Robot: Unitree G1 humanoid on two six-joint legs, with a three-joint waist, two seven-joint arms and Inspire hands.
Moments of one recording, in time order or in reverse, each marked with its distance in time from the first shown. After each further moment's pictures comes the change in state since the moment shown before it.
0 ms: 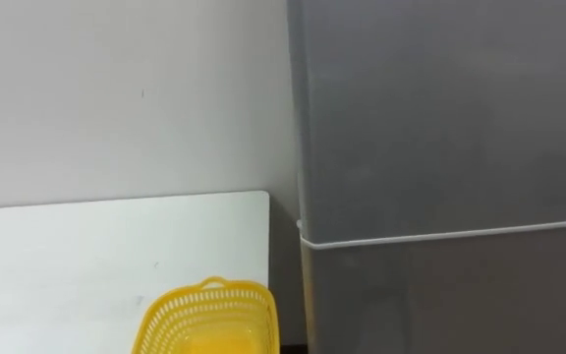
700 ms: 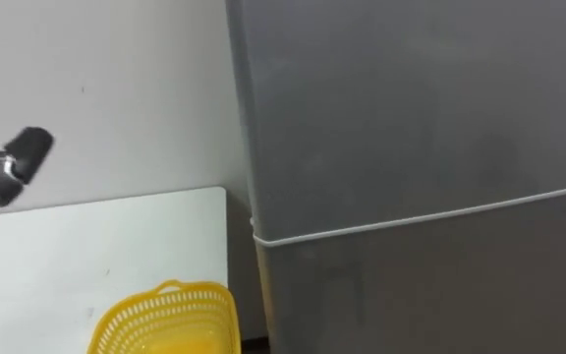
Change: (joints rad) left arm -0.201 0.003 -0.390 -0.095 -0.024 0.146 -0.682; right arm -0.092 -0.014 0.002 0.078 -0.115 0.024 0.101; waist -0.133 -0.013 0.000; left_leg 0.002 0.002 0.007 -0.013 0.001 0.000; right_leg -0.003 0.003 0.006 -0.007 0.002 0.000
